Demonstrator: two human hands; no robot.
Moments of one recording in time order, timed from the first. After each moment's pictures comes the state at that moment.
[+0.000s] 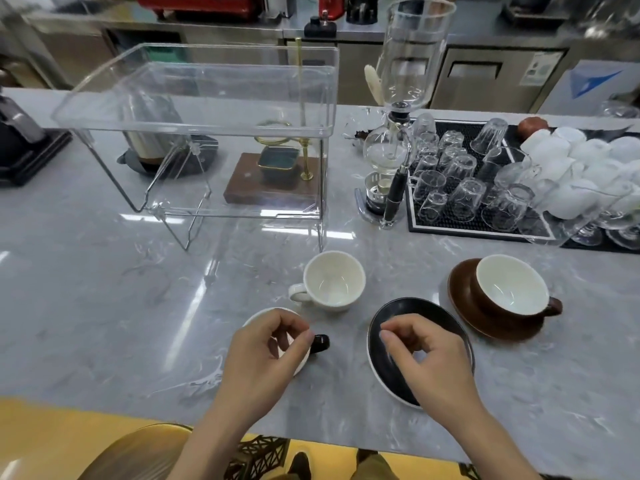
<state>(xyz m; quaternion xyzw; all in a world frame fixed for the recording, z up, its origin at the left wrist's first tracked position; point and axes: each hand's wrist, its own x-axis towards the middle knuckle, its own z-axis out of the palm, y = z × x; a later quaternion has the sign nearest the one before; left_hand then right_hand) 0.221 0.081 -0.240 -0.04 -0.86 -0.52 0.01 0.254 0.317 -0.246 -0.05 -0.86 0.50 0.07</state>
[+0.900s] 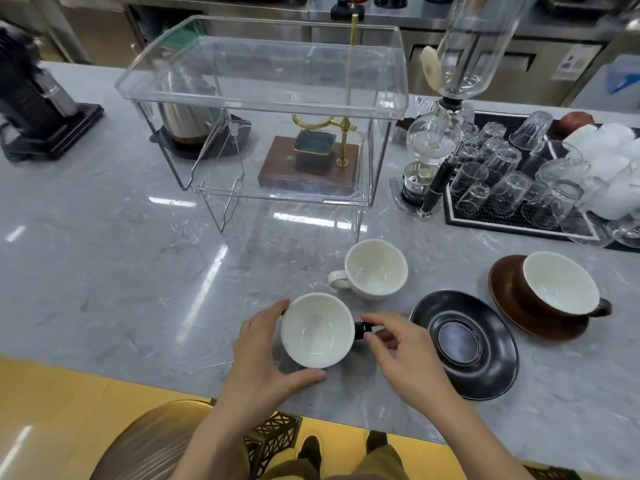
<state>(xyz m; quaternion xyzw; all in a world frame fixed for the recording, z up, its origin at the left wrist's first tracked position) 0.238 0.004 -0.285 -0.03 -0.90 -0.42 -0.08 0.237 0.247 -0.285 -0.01 -0.89 0.47 -0.01</state>
